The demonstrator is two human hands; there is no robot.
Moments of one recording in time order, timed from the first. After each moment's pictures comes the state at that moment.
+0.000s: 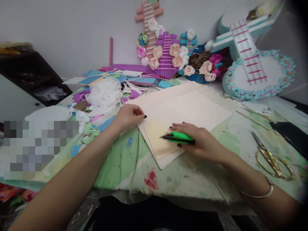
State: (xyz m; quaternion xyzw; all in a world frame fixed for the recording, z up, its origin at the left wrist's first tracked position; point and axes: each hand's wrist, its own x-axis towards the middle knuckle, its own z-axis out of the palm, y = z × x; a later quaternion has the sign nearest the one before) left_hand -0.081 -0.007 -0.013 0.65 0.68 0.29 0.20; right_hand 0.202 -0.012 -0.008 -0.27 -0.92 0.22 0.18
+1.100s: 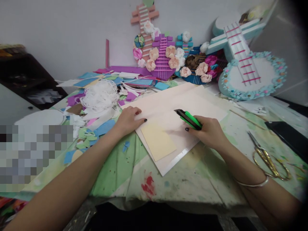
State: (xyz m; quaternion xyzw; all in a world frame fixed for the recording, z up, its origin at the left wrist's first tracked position) left_hand -0.083 0.010 -0.038 0.71 0.67 0.22 0.04; right_hand 0.221 0.021 -0.013 -0.50 -0.83 0.11 0.22
